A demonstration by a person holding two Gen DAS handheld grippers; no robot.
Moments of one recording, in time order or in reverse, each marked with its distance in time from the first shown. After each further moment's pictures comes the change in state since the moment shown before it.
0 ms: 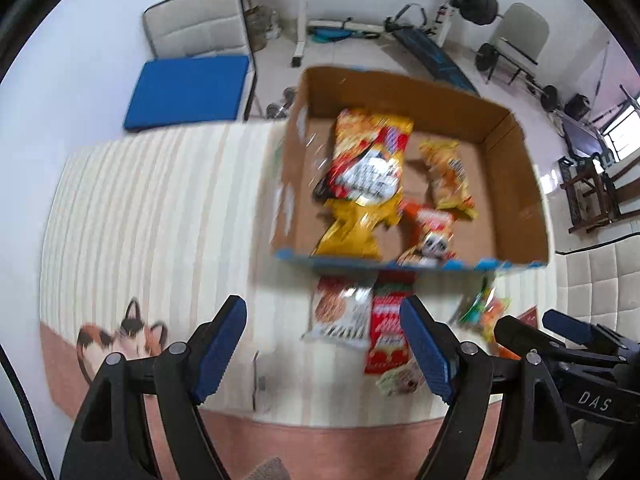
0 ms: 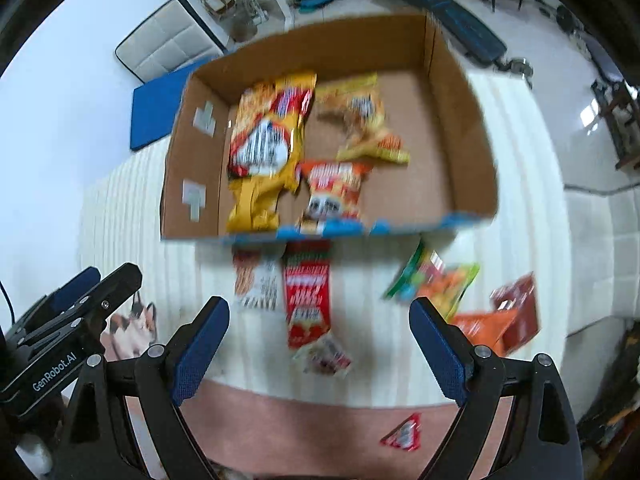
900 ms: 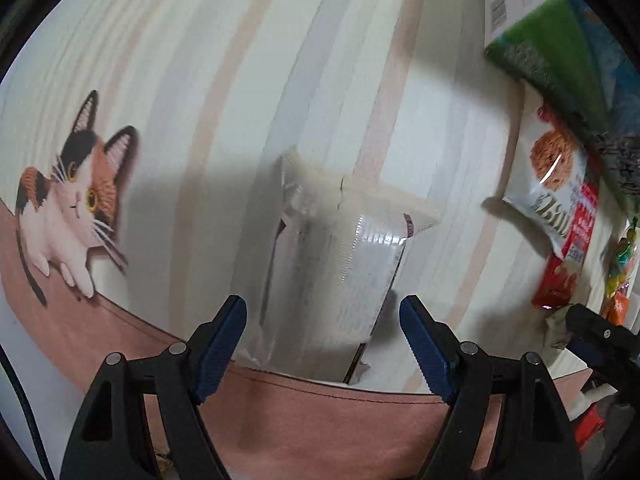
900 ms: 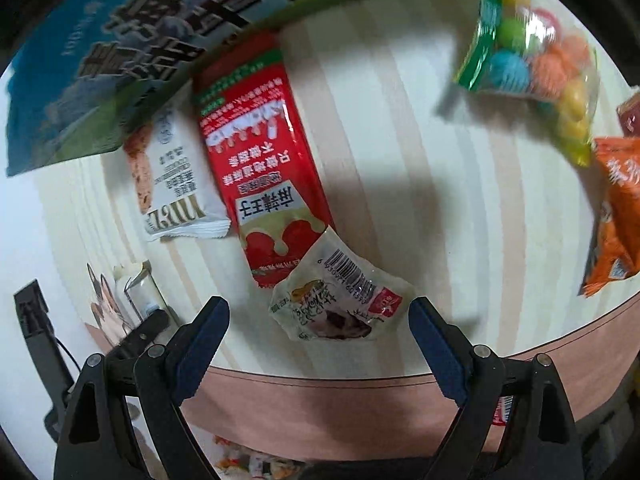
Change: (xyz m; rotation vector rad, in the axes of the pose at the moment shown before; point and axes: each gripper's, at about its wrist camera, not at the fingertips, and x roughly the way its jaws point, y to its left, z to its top) left arm 0.177 0.107 -0.114 -0.224 0.431 0.030; right arm 0.182 -0.017 -0.077 0.269 0.342 0.038
